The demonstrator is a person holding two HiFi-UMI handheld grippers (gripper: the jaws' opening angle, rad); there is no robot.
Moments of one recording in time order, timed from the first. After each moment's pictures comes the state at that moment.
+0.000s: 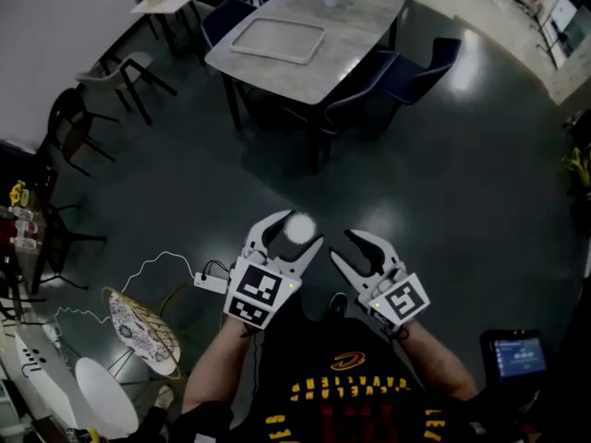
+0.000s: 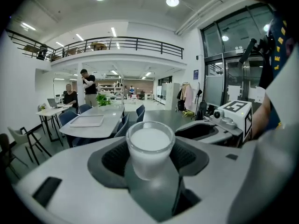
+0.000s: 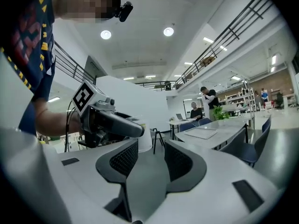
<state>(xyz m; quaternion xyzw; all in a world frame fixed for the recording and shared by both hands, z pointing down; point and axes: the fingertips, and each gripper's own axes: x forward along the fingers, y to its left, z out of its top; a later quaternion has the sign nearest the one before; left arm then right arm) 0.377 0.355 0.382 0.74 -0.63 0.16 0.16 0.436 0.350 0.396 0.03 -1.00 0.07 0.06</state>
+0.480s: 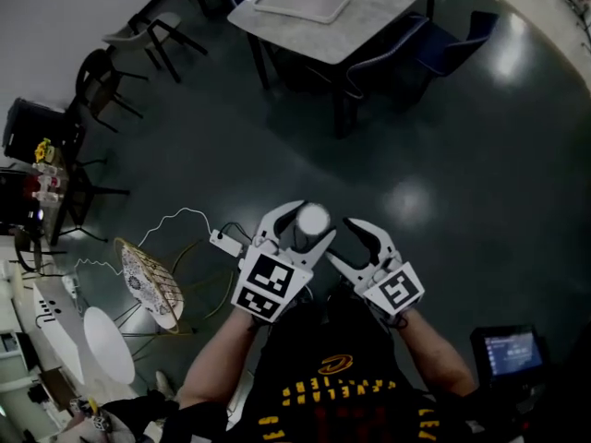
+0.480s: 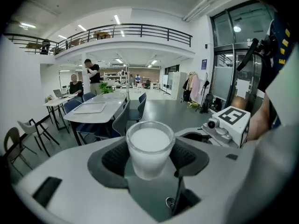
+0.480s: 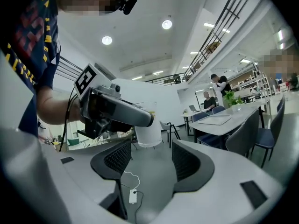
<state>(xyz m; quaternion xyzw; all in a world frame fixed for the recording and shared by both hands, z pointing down) 0.435 0.365 0.429 0.70 -0.65 0.20 0.22 0.467 0.381 0.466 -0.07 -0.99 0.11 0.06</state>
